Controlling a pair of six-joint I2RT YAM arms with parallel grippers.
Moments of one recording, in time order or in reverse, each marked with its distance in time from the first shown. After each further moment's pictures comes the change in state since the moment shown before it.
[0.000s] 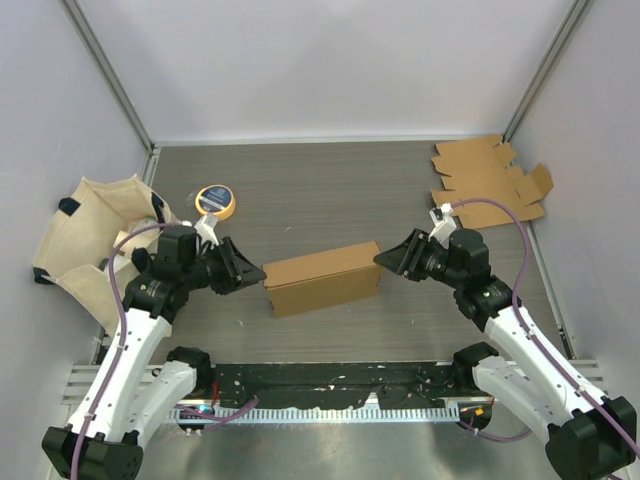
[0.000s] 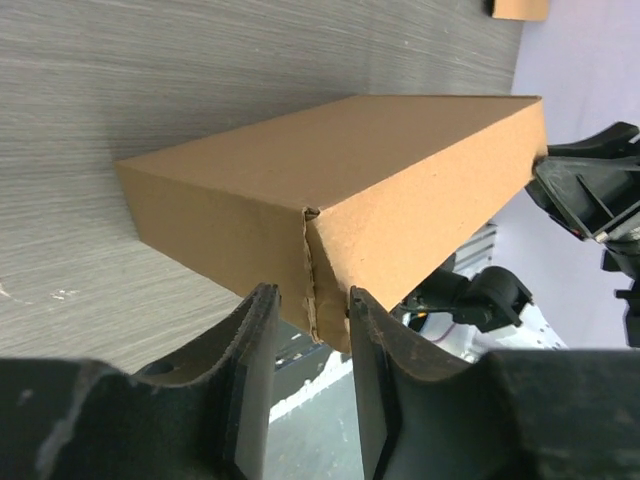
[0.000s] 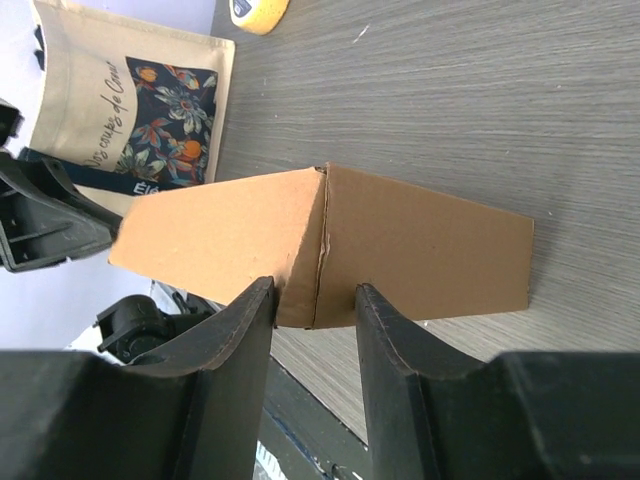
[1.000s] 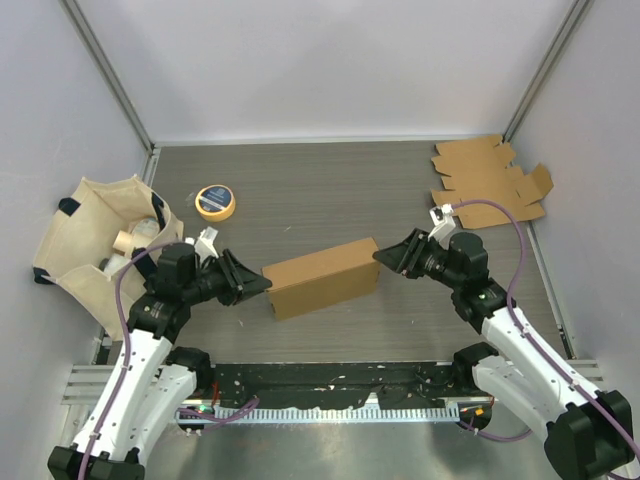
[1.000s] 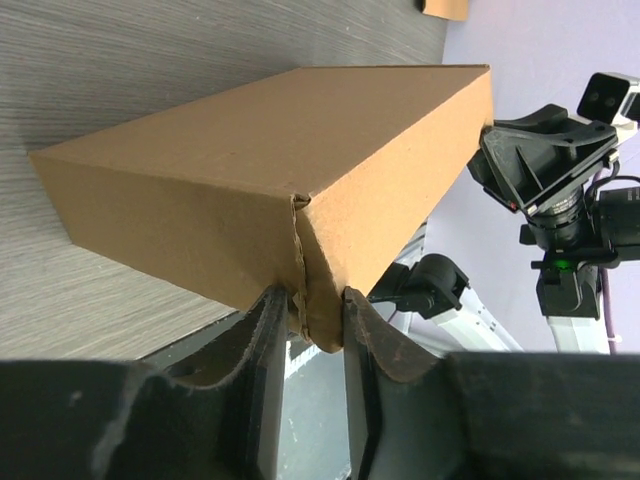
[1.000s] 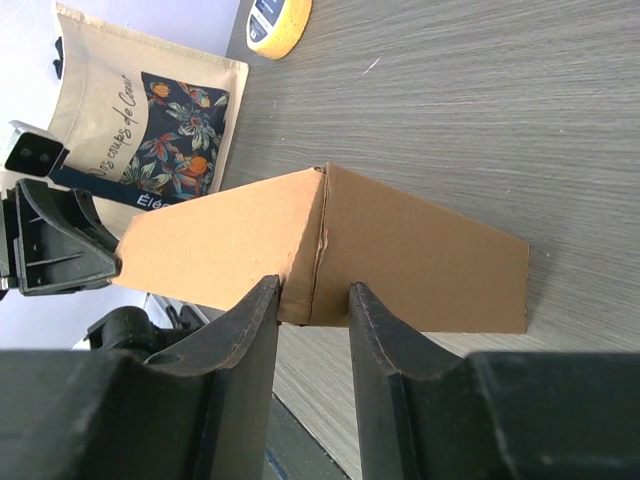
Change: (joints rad) left arm 0.008 -0.133 -0.195 0.159 0.108 -0.178; right arm -0.010 0.024 -0.080 0.177 -0.003 -0.002
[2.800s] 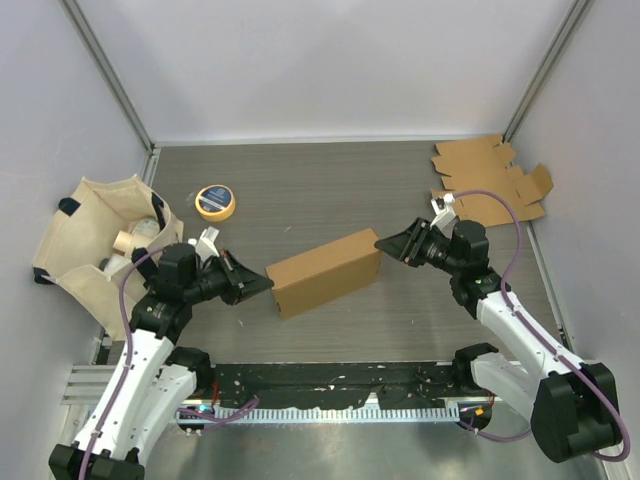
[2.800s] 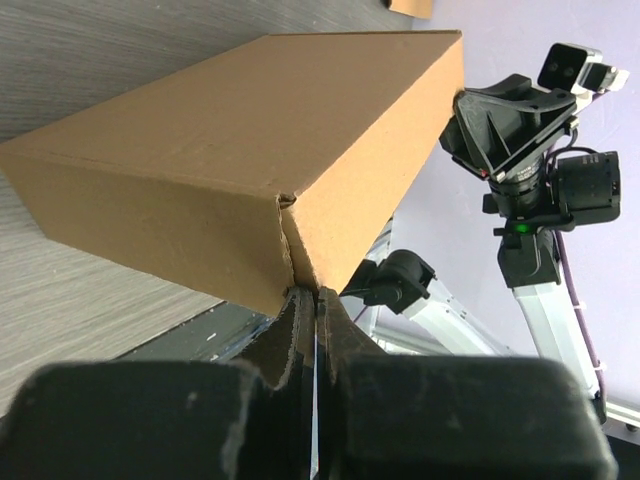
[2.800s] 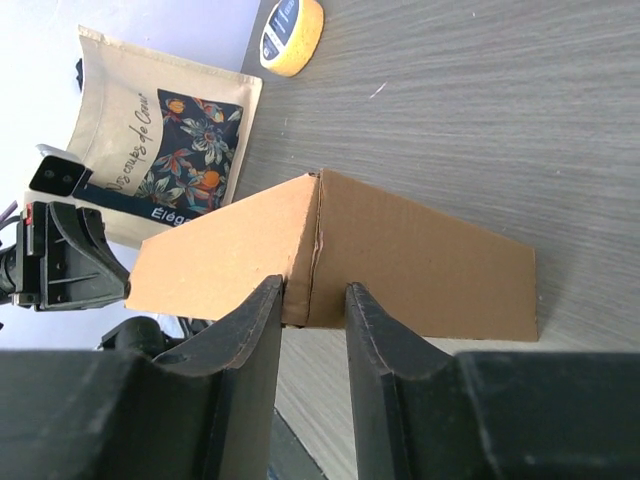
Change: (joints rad) left arm 0.001 0.008 -0.026 0.069 0.052 -0.090; right arm -0.107 0.156 0.023 0.142 -0.146 0.003
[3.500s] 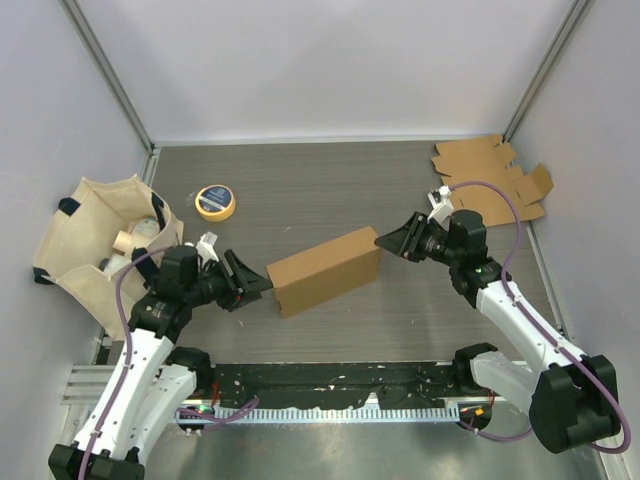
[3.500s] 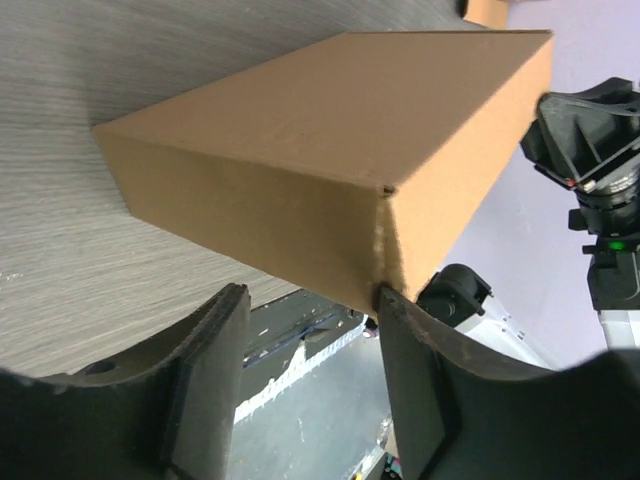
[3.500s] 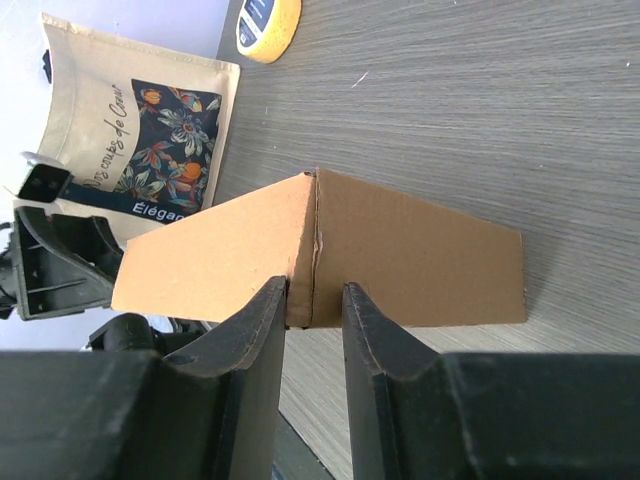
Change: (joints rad) left arm -0.003 -0.003 0.033 -0.120 -0.094 0.101; right arm 0.003 0.042 0.102 -0.121 0.006 -0.061
